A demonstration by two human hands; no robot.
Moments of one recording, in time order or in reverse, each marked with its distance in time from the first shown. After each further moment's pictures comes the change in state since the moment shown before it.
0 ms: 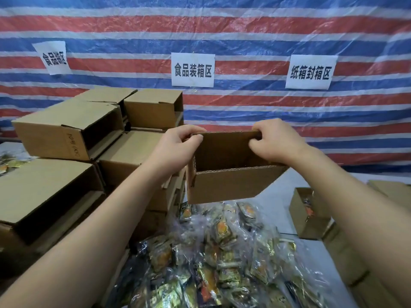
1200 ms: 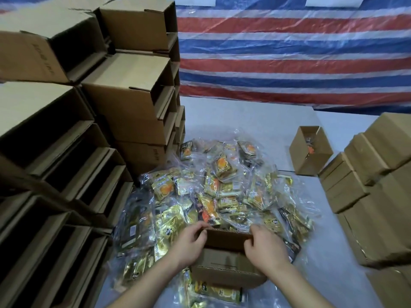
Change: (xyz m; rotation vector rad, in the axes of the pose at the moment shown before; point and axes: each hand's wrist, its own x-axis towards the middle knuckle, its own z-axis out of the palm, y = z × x) left_hand -0.271 -0.212 0.136 0.032 -0.423 -0.565; right_hand -0.304 0.026 0.261 0.020 -0.500 0.328
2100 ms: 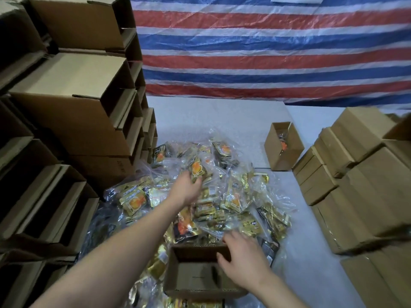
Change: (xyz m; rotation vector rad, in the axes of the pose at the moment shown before) left_hand 0.160 0.093 -0.004 0.209 0.103 -0.006; right_hand -0.001 0.003 -0.010 0.015 -0.041 -0.168
